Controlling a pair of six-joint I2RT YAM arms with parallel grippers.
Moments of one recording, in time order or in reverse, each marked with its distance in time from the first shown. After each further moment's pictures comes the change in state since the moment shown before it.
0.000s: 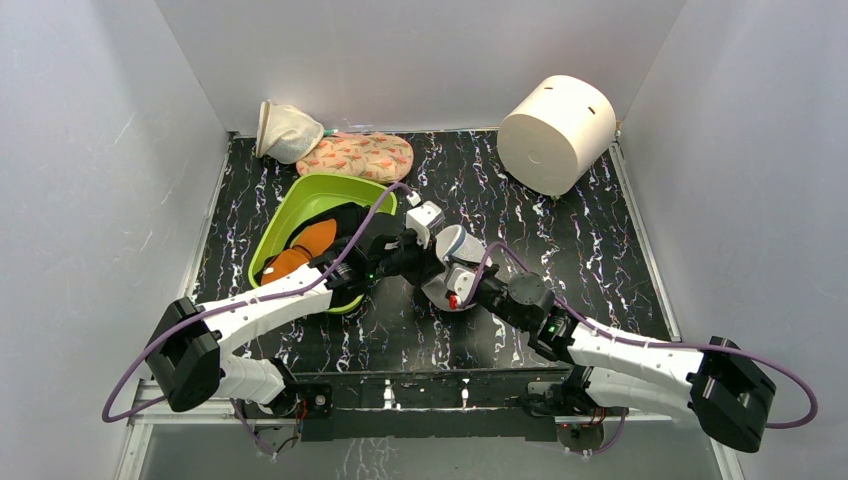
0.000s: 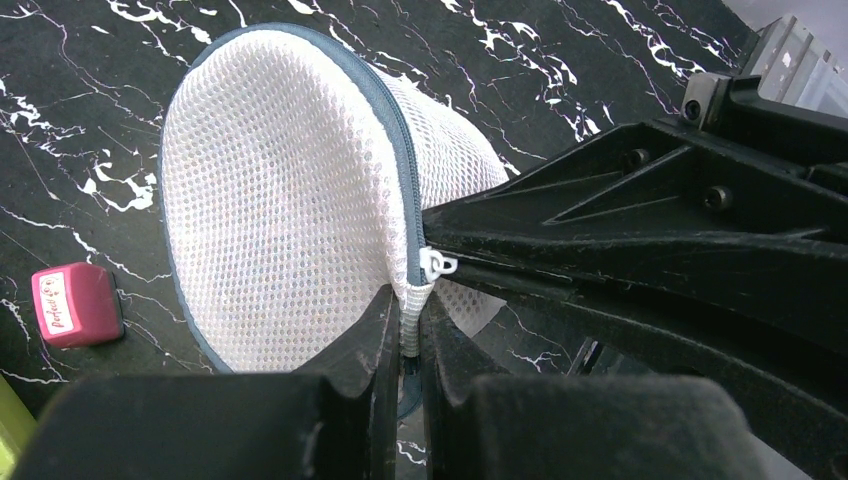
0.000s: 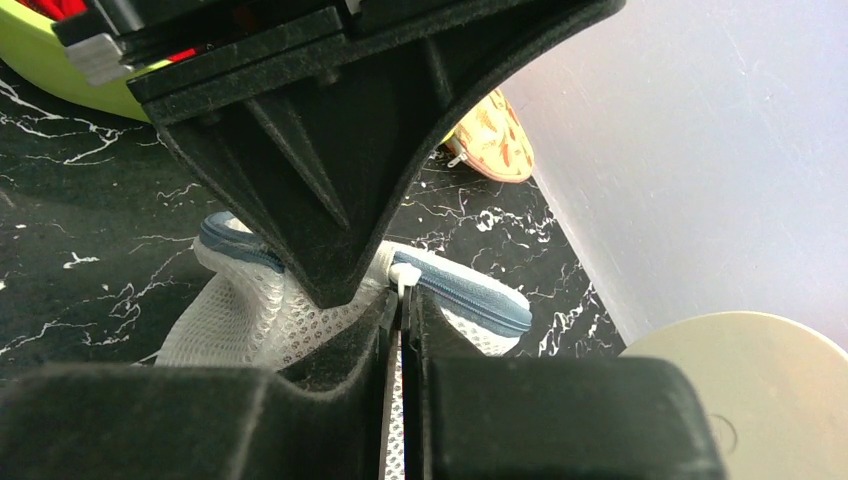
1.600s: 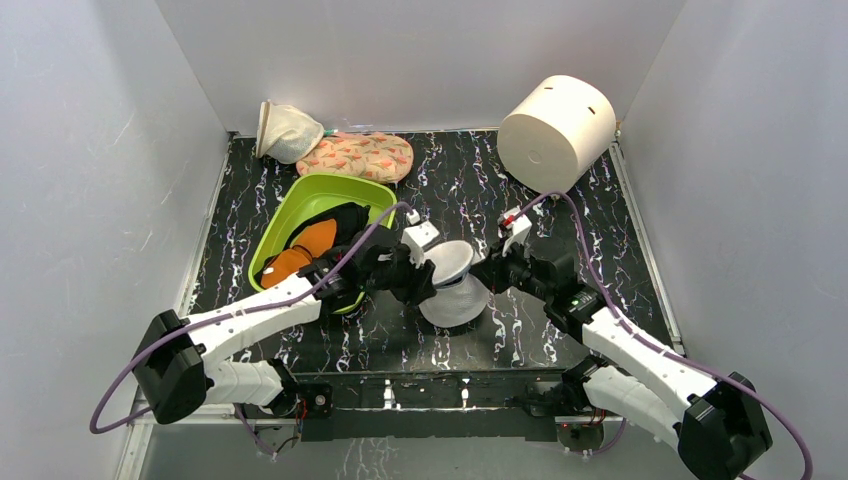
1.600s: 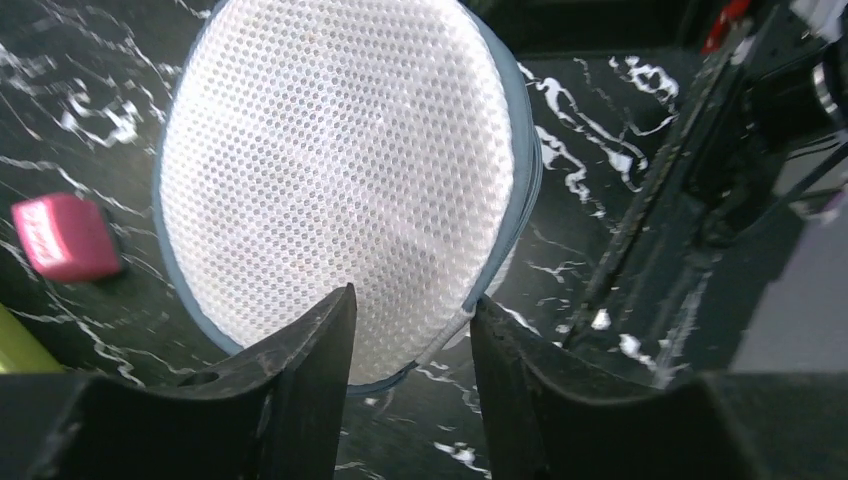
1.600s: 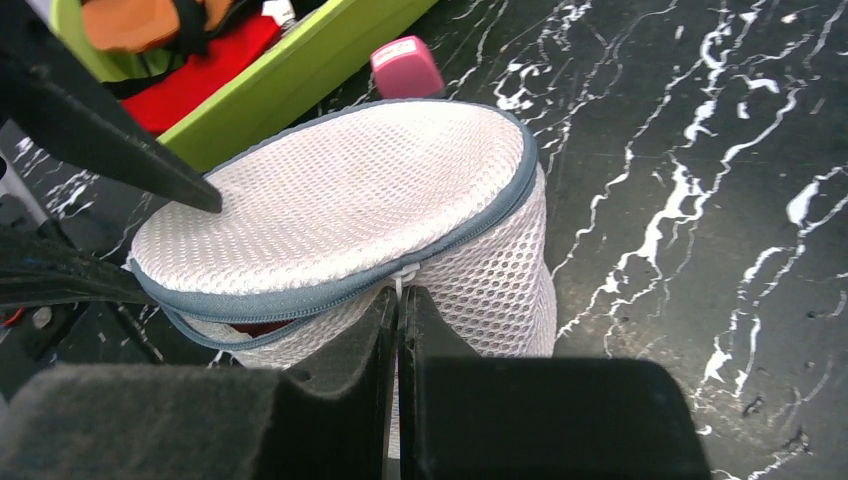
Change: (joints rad) left arm -0.011 -0.086 -0.069 -0.115 0.022 0.186; right arm -0.392 -0.048 0.132 -0.484 -0.317 0.933
